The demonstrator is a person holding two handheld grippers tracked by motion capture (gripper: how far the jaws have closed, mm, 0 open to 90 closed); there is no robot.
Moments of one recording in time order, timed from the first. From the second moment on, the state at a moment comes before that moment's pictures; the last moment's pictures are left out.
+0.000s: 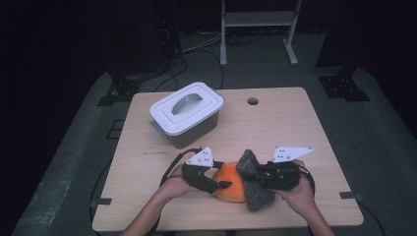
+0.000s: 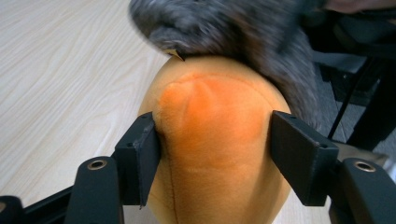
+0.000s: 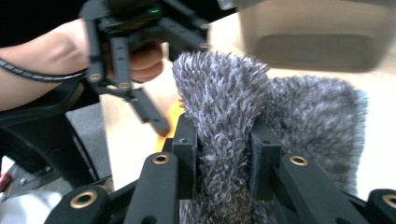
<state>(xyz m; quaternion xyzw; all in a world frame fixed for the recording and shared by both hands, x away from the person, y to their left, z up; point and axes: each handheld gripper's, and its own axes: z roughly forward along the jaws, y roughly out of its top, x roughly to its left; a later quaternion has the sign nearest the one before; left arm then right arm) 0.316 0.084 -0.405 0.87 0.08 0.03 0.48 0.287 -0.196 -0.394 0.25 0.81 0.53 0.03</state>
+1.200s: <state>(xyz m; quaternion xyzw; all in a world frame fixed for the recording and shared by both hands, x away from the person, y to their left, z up) 0.316 0.090 -0.396 0.89 0.08 0.03 0.46 0.285 -0.193 -0.403 0.23 0.85 0.48 -0.02</state>
